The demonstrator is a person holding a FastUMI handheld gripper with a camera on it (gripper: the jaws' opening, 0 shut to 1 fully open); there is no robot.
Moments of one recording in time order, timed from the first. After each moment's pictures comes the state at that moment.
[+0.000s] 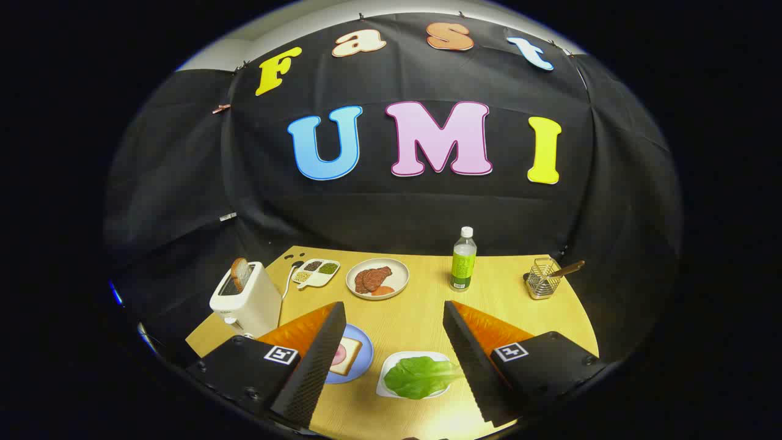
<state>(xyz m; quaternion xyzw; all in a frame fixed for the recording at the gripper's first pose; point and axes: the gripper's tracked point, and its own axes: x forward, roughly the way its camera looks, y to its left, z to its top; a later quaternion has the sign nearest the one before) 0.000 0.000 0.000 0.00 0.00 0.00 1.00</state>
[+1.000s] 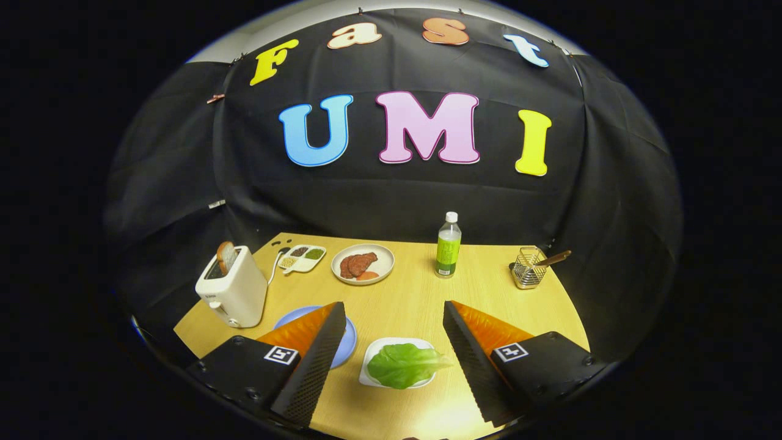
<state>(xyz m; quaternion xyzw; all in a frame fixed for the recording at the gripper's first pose) -0.005 -0.025 -0.039 -0.02 0.04 -0.02 1.00</state>
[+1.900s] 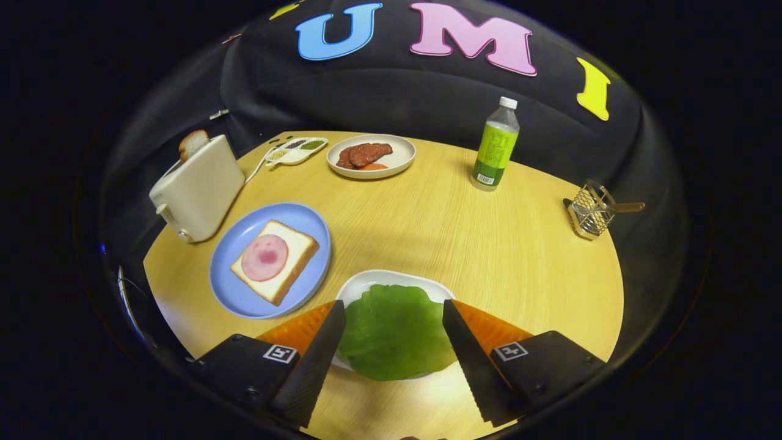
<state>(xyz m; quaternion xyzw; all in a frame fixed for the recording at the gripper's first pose) 0.108 -0.042 -0.216 -0.08 0.24 0.03 0.97</state>
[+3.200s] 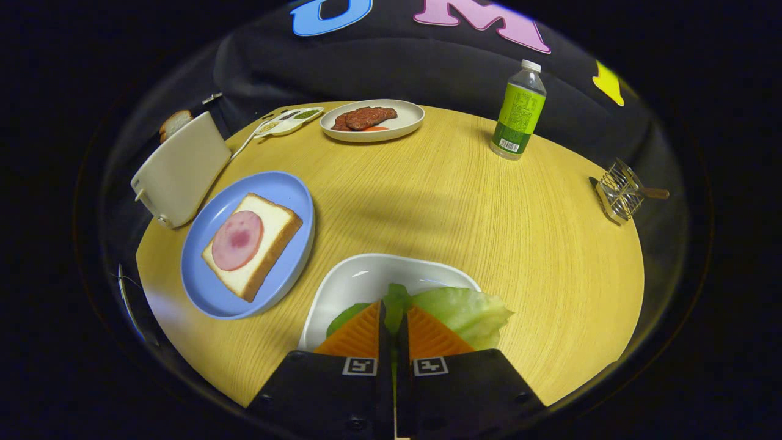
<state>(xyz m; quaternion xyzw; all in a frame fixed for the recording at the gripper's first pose) 0.131 -0.043 -0.258 -0.06 0.29 0.04 0.95</state>
